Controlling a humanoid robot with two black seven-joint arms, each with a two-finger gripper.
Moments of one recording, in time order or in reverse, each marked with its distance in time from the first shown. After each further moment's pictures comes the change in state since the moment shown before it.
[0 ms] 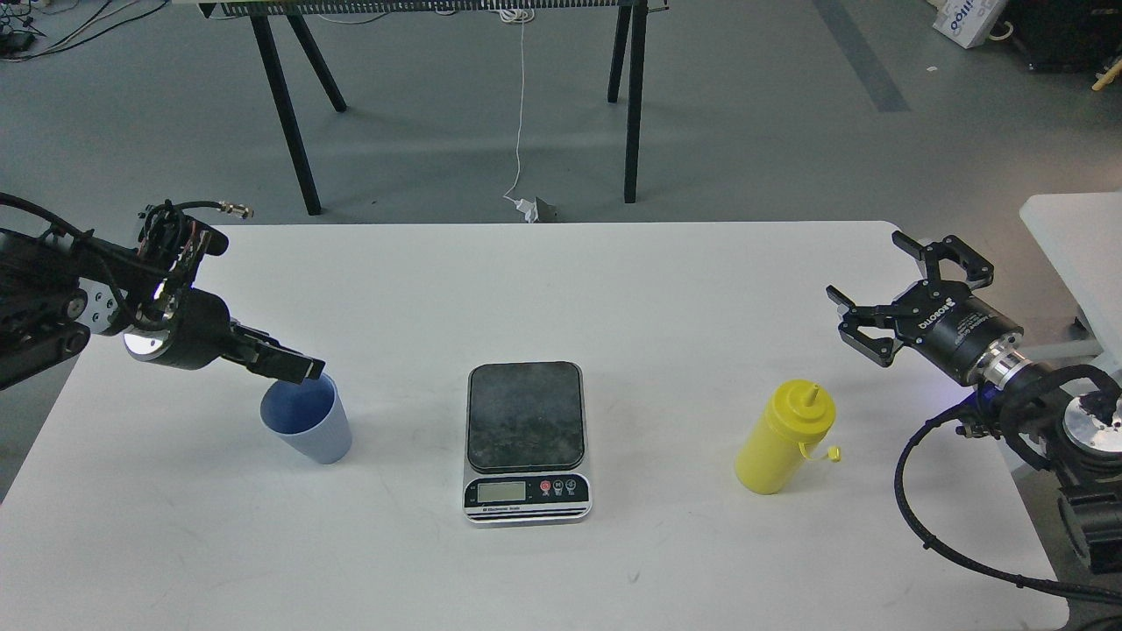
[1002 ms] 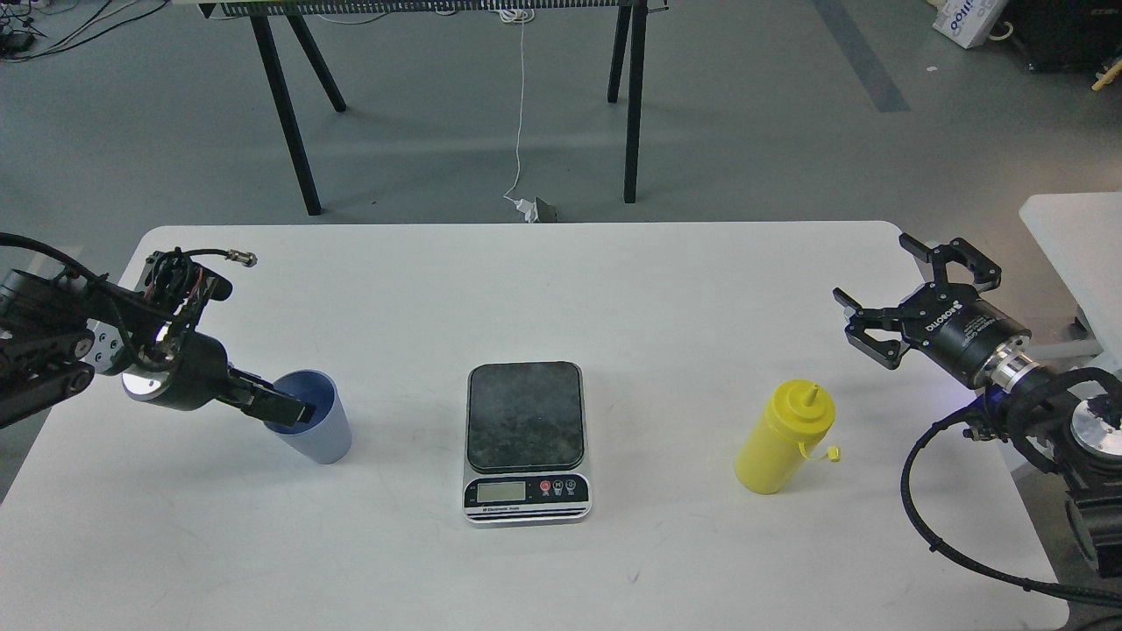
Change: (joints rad) left arm 0.066 -0.017 0.003 0.013 0.020 0.000 0.000; right arm -0.010 -0.011 0.004 0.001 0.000 0.000 0.000
